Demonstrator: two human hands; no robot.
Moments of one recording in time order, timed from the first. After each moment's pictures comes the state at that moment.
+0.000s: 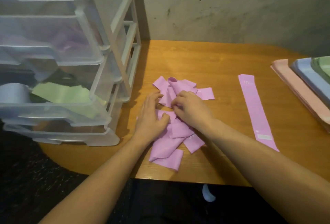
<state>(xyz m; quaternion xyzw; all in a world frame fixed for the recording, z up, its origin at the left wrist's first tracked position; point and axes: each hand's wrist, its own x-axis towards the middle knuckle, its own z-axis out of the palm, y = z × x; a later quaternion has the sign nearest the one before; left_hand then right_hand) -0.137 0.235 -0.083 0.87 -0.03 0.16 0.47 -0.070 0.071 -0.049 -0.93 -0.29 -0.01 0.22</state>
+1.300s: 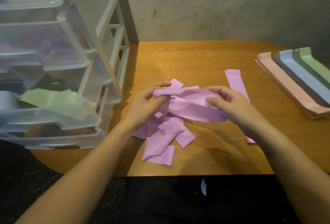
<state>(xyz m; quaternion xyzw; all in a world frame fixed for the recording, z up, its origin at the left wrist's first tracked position) -0.127 0.227 -0.017 0.75 -0.11 0.06 0.65 -0.134 -0.032 0.036 -0.79 -0.06 0.11 0.60</state>
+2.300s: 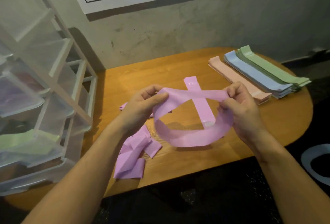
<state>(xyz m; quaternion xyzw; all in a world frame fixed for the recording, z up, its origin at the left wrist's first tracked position) -0.140 0.113 0.079 0.65 -0.16 -0.16 0.72 -0.185 -0.138 0.052 -0.66 -0.02 -0.11 0.74</state>
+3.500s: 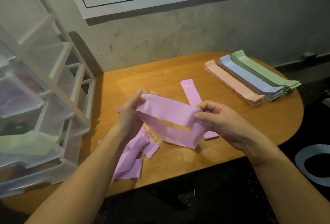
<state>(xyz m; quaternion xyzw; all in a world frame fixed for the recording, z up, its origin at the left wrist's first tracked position) -0.133 0.117 0.058 0.57 -0.08 -0.10 0.81 -0.202 -0.120 0.070 -0.67 0.01 0.14 0.73</state>
